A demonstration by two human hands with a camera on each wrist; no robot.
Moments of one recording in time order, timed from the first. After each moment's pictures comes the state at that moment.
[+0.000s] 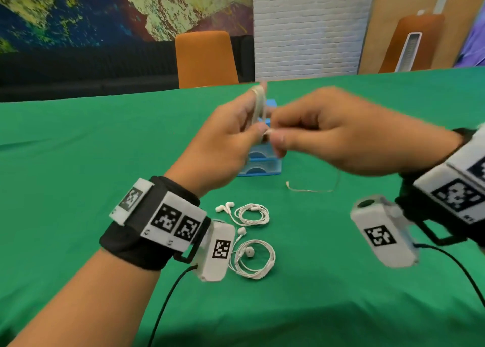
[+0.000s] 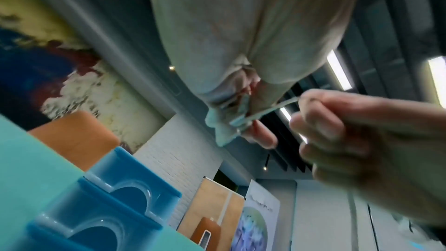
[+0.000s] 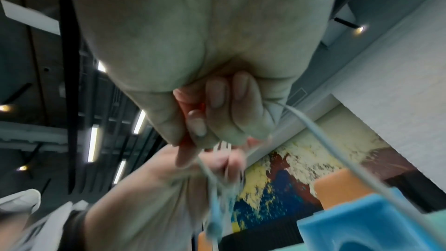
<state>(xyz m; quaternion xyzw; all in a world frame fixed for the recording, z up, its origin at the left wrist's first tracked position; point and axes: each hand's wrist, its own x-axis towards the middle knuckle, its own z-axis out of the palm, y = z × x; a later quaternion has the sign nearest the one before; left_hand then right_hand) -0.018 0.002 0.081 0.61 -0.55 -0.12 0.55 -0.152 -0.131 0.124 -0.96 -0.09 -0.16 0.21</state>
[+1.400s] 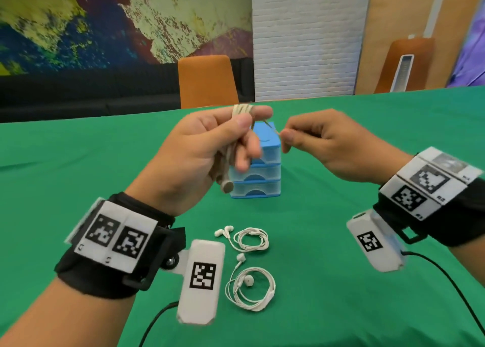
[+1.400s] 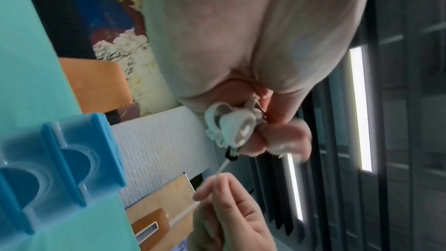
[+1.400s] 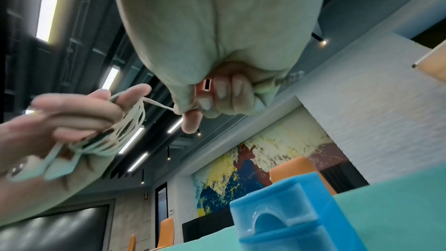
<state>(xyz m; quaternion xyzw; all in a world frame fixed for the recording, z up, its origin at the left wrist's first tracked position) -0.016 0.022 0.110 0.52 -0.49 -0.23 0.67 -0.121 -0.178 0.107 -0.93 -0.02 -0.27 0.25</state>
